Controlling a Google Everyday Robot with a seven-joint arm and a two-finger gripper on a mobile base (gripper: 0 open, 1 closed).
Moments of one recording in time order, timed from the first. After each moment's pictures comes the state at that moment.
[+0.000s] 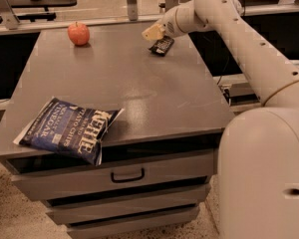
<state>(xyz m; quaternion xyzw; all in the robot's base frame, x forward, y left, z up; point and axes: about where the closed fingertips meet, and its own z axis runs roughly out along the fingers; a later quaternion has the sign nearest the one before) 0.860 -0.029 0.899 -0.39 0.76 0.14 0.49</state>
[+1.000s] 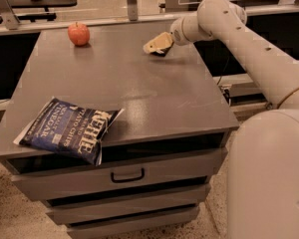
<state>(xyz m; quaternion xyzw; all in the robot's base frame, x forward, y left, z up) 0.862 -0.064 0.870 -0.33 0.81 0.11 0.48</state>
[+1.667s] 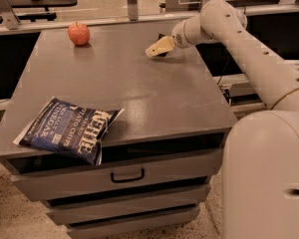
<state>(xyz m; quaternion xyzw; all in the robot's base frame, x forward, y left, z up) 0.869 -0.071 0.852 -0.35 0.80 0.12 0.47</state>
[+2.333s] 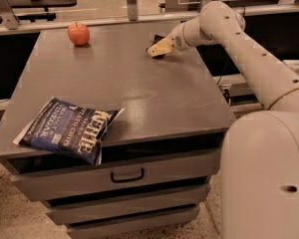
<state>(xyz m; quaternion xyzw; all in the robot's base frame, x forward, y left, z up) 0.868 -0.065 0.839 -0.36 0.80 0.13 0.46</state>
